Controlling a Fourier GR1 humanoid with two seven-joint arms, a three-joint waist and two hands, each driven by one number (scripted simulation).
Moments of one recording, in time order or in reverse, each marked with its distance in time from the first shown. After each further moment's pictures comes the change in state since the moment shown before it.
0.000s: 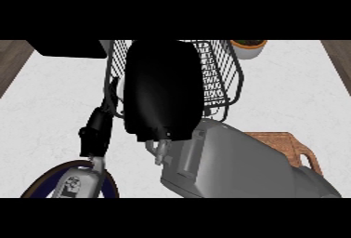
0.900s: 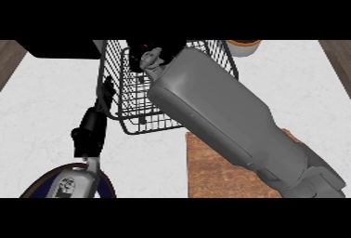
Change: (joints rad) left arm 0.010 0.012 0.023 -0.019 -0.004 0.005 -0.004; right arm -0.223 0.009 -0.129 0.512 0.030 -0.103 -0.112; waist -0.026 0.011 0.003
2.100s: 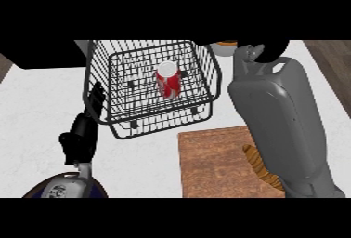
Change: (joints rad) left arm 0.057 0.010 0.032 -0.033 0.007 0.010 0.009; right arm 0.296 -0.034 -0.353 -0.350 0.067 -0.439 0.015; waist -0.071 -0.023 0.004
